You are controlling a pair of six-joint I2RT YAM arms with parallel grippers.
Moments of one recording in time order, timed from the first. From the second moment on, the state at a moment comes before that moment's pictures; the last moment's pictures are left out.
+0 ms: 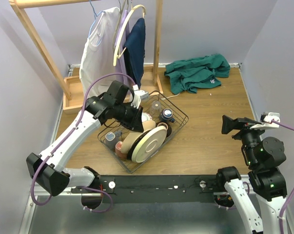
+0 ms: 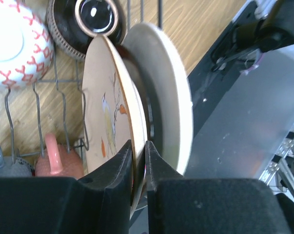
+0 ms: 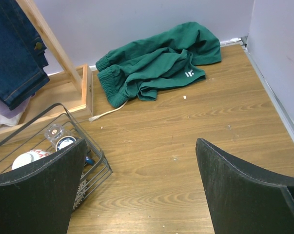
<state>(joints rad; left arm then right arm) -0.60 1.27 1.32 -0.98 0.55 -0.15 0.18 0.27 0.83 -0.58 0.17 0.20</state>
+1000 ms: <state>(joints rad) -0.58 1.25 1.65 -1.15 0.52 -0.21 0.18 0.28 0.83 -0.58 0.17 0.20</state>
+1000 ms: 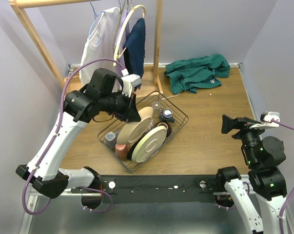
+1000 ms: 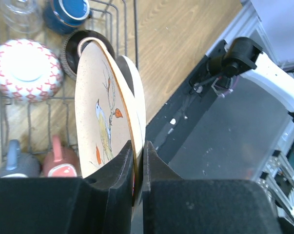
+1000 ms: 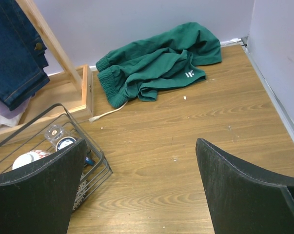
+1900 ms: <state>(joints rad) -0.74 1.32 1.71 -1.09 0.14 0.06 0.18 0.83 1.05 -0.65 -0.12 0.42</state>
